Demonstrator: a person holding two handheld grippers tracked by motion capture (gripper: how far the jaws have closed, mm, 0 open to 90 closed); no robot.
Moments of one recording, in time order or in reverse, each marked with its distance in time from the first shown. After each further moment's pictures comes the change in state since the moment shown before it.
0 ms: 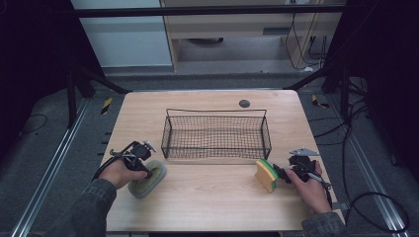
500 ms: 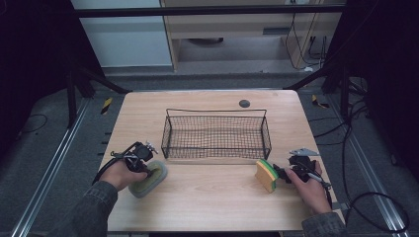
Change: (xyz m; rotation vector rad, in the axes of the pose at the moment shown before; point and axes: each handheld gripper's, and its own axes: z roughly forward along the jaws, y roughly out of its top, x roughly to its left) left arm -0.007 0.001 -0.003 -0.031 0.014 0.078; right arm 0.000 0.000 0.000 0.000 0.000 -0.001
